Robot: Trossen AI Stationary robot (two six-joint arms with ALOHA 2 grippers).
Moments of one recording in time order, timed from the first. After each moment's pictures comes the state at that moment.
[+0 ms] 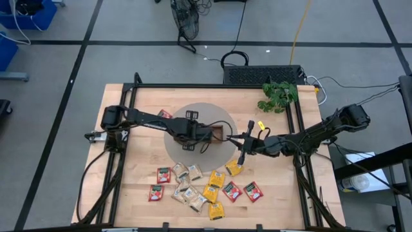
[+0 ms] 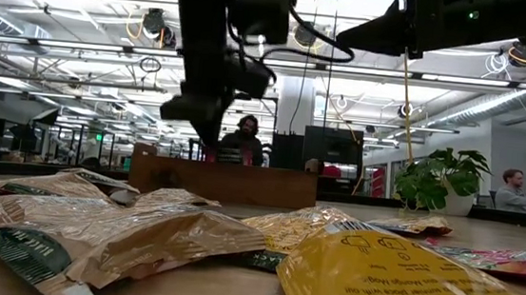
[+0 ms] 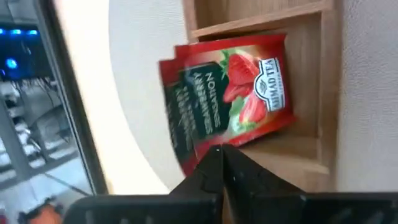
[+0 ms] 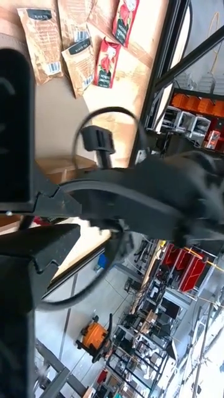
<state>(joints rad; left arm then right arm) -0.01 1.91 1.41 -0.94 -0.52 0.16 0.28 1.29 0.49 0.70 0.60 -0.30</state>
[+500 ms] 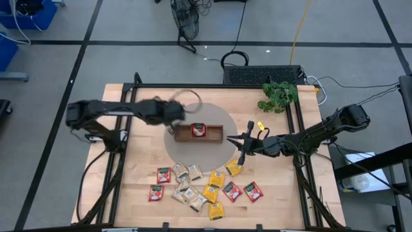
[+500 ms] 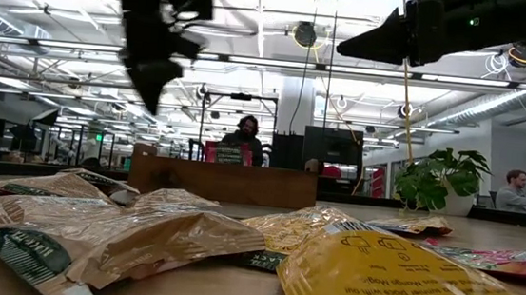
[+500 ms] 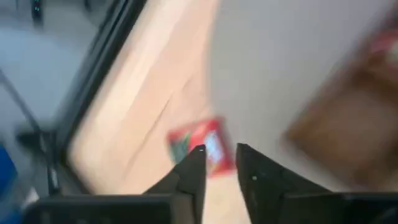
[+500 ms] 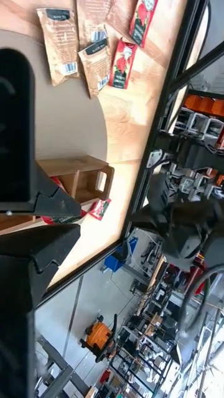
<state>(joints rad) 0.20 1.47 1.08 -0.98 -0.48 -0.39 0.28 1.29 0.49 0.65 0.60 -0.30</state>
